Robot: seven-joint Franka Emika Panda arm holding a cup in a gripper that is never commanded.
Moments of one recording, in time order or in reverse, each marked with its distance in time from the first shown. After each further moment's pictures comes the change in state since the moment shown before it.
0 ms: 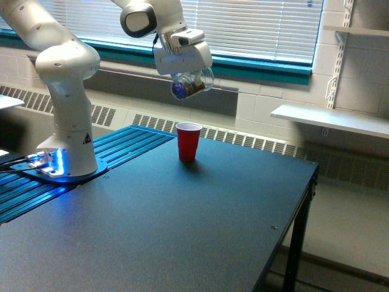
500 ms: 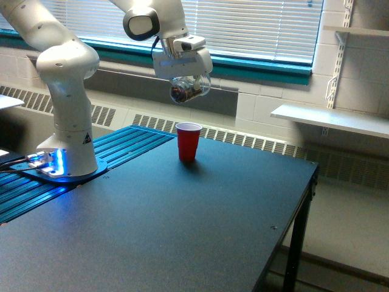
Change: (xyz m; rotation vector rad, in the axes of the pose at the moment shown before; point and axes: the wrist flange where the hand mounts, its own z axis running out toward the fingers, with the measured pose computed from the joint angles) arm -0.003 -0.020 0.014 0.019 -0.051 -0.085
